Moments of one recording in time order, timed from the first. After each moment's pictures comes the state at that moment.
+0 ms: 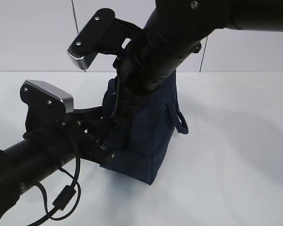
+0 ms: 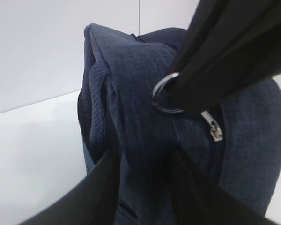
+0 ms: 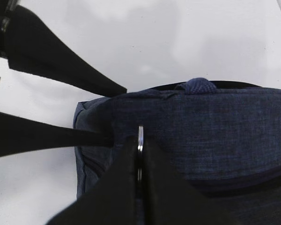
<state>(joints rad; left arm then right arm) -0.82 1.72 -0.43 -0.21 -1.04 0.05 0.72 1.76 -1.48 -0.05 0.77 -0.47</state>
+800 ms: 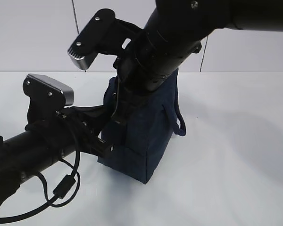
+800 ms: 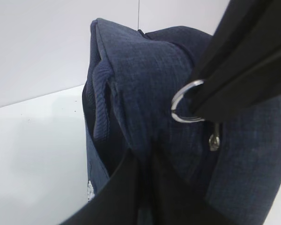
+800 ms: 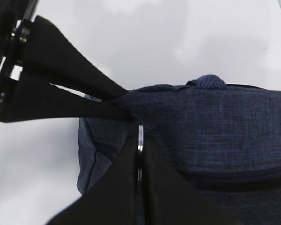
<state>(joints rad) -0.75 1.72 -0.47 -0.11 -0.98 -0.01 0.72 1.76 -1.48 -0.05 0.78 -0.47</state>
